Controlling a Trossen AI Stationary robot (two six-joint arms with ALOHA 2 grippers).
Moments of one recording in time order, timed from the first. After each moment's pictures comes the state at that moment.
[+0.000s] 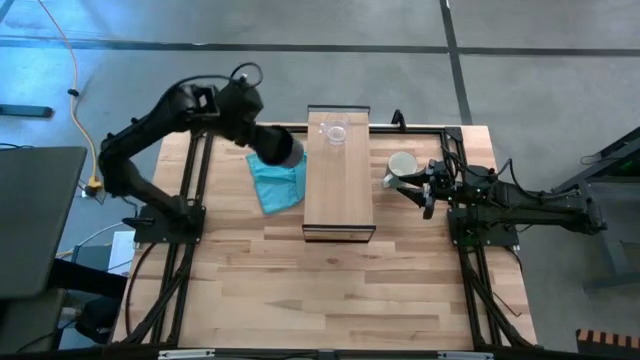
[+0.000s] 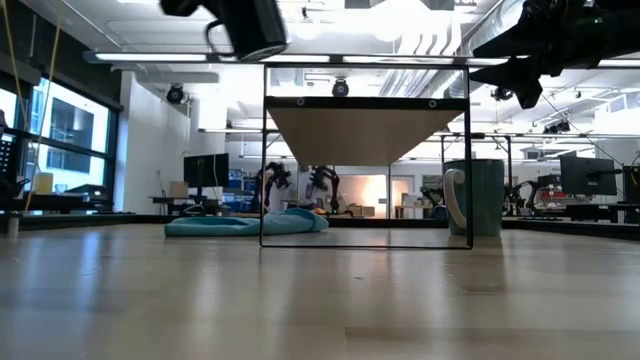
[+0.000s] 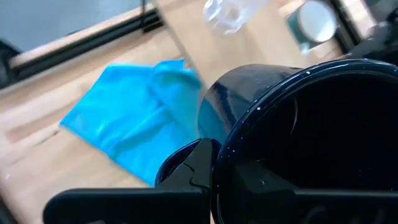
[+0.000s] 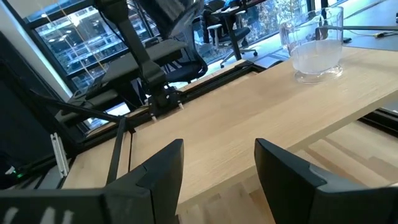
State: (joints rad) left arm 0.49 1.48 1.89 -1.41 -0.09 -0.66; right arm -0.16 0.40 0.33 -0.05 0.05 0.36
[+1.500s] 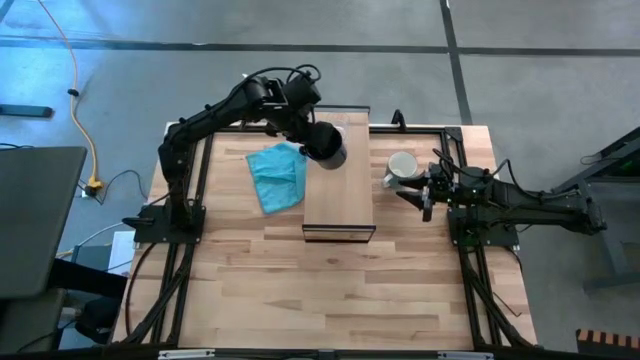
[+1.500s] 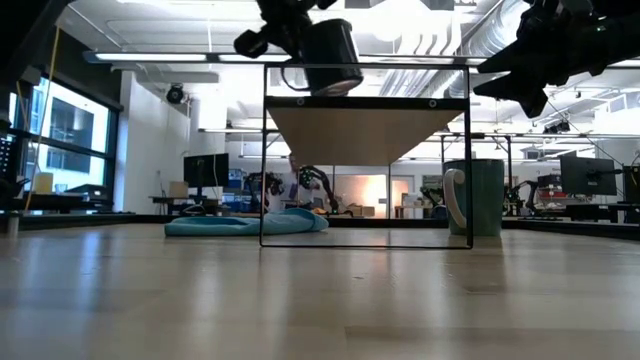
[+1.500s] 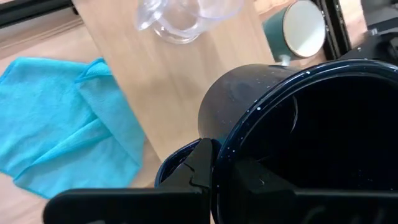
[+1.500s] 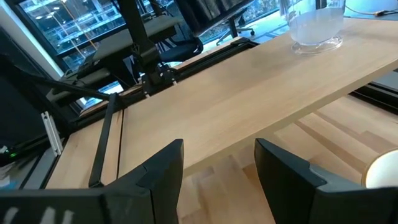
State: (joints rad) left arm 0.51 1.91 2.19 -1.36 0.08 -0.77; right arm -0.16 0.40 0.33 -0.14 0.03 0.36
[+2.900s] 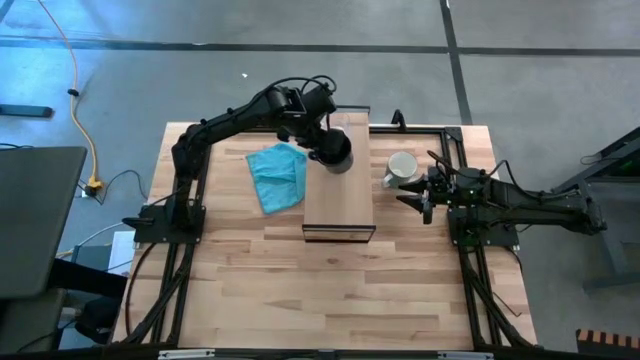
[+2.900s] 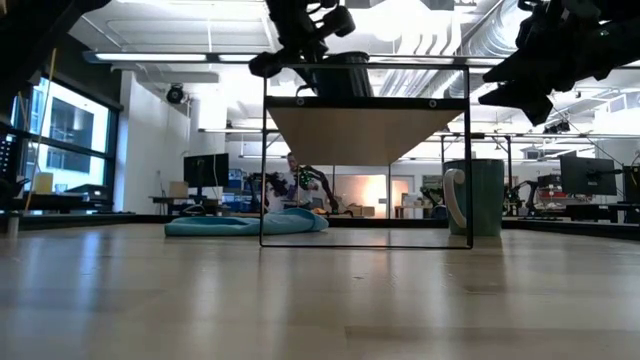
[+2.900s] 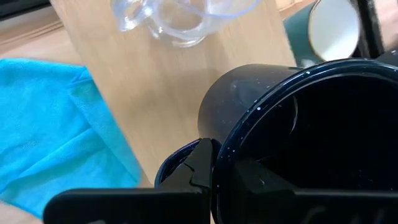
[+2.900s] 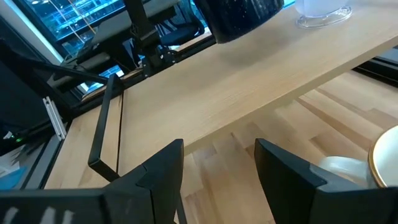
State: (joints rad) left arm 0.49 2.01 2.19 -1.31 0.03 -0.79; right arm -0.16 0.40 0.33 -0.21 0.00 0.38
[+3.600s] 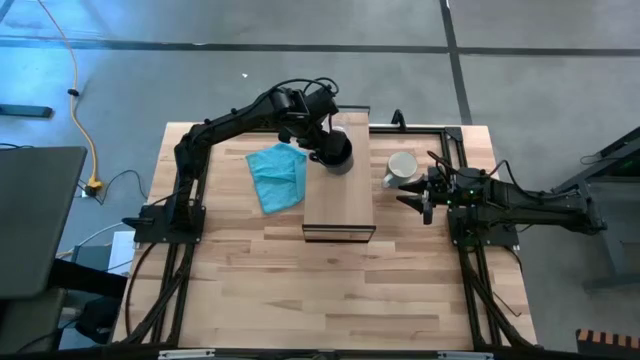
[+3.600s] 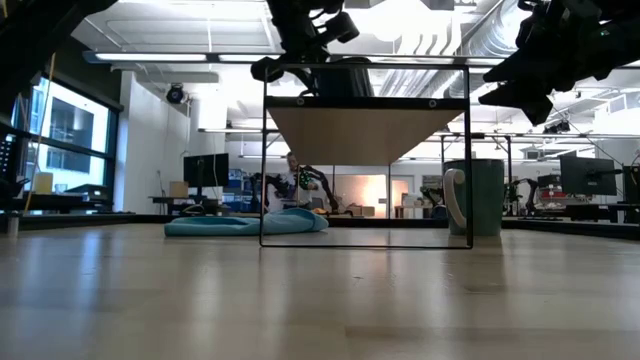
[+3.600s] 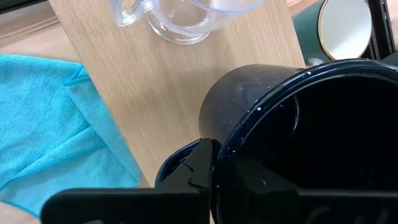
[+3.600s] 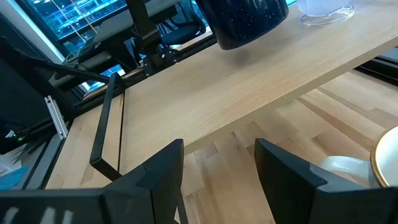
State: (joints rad) left arm 0.49 2.03 2.19 -1.31 0.03 -0.80; right arm -0.16 0.40 0.33 -0.21 0.00 0.38
